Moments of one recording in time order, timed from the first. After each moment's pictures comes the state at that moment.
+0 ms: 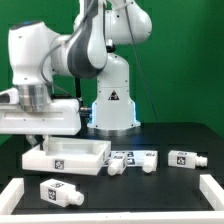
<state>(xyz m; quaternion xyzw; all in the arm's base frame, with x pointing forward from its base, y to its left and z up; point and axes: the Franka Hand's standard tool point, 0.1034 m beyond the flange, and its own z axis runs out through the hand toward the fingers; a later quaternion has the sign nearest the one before) 0.366 -0.202 0.051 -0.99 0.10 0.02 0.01</state>
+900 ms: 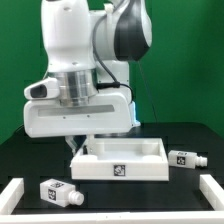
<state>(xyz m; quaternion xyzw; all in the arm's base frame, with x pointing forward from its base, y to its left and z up) 0.505 -0.089 0.067 -1.00 0.05 0.02 0.03</state>
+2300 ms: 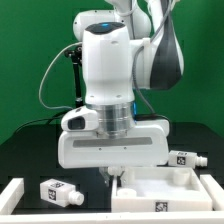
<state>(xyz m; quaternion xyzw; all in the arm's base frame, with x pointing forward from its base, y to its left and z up) 0.549 -0.023 0.013 -1.00 0.03 0.01 0.02</state>
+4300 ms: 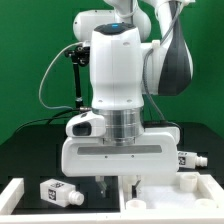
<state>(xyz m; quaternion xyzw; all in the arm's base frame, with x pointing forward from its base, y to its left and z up) 0.571 -0.025 0.027 -1.00 0.03 0.01 0.01</state>
